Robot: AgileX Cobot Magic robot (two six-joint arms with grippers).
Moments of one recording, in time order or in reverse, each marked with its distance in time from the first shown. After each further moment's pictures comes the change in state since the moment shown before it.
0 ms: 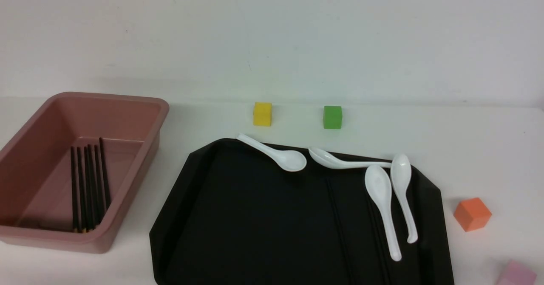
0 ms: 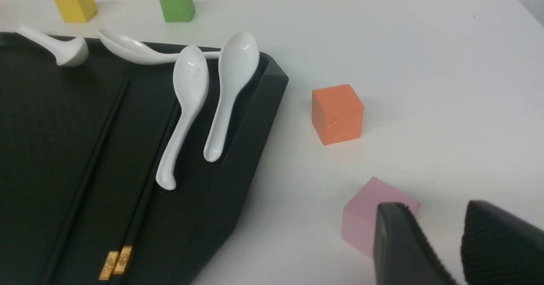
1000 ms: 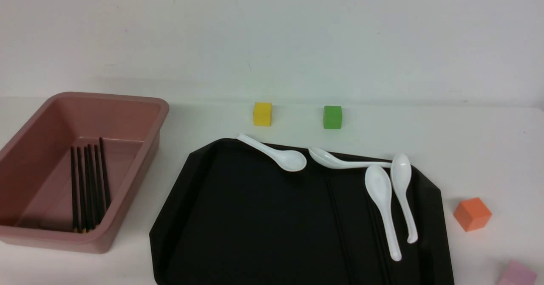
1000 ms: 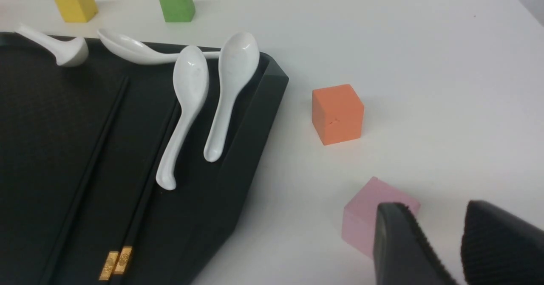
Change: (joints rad) right arm 0.000 0.000 0.000 0.000 0.000 0.000; left arm 0.000 0.000 0.000 0.000 0.000 0.000
